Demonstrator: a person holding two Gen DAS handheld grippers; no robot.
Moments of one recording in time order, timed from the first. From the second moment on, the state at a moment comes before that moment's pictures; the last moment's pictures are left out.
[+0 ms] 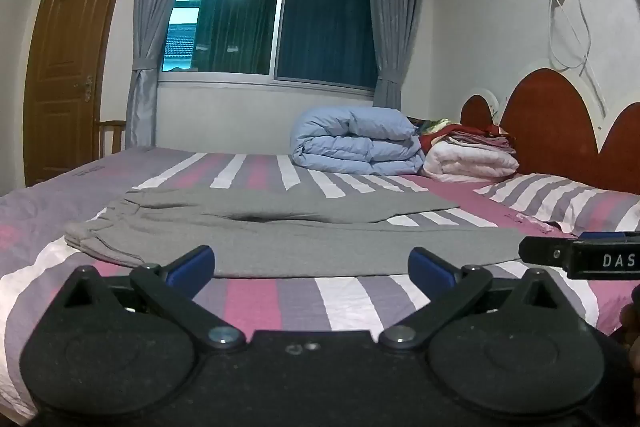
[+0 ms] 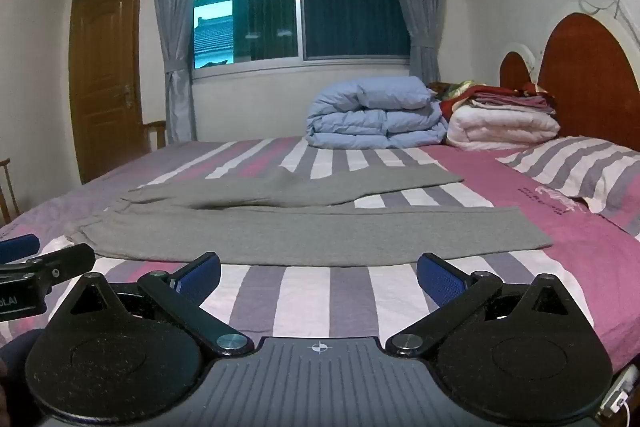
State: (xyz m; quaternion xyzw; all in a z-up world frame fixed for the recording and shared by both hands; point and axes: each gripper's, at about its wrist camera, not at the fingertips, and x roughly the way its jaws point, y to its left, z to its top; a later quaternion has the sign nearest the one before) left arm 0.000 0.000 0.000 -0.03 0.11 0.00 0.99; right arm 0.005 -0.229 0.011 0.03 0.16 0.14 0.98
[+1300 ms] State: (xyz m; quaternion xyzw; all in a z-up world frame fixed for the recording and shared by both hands) left arm 0.000 0.001 0.000 -0.03 0.11 0.00 0.99; right arm 0.005 -0.229 0.010 0.03 0.16 0.14 0.98
